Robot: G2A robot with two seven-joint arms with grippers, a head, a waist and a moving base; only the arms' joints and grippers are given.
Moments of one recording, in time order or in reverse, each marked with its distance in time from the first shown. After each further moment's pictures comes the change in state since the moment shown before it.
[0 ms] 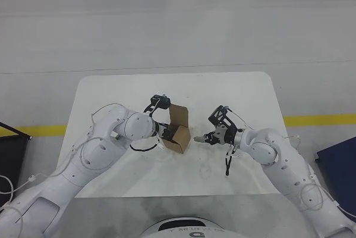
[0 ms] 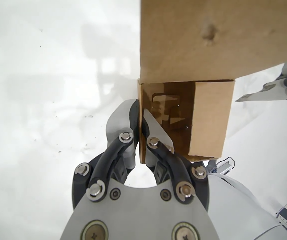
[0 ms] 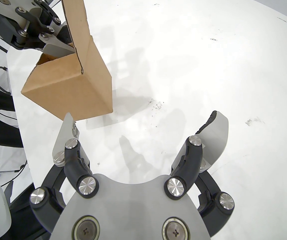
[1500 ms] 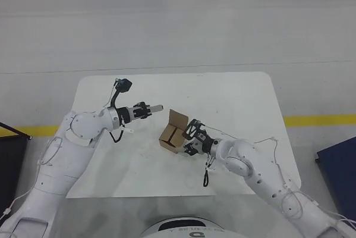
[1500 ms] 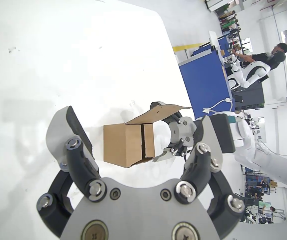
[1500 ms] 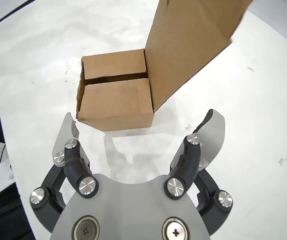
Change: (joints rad) left arm 0.229 0.045 -0.419 0.138 -0.478 -0.448 0.350; right arm 0.031 -0.069 -0.240 -0.049 -0.271 0.200 -0.104
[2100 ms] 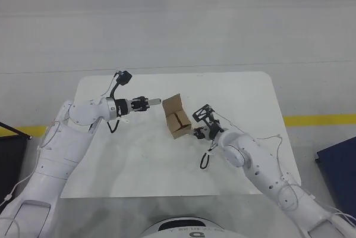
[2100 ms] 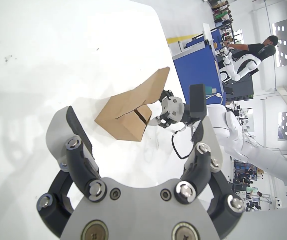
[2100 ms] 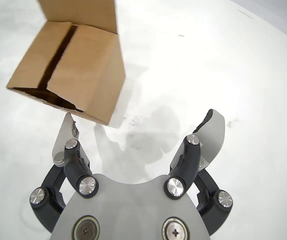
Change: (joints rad) left arm -0.151 -0.017 0.049 0.175 -0.075 -0.069 -0.105; right arm 0.058 -0.033 0.056 0.102 -0.019 0.278 0.063
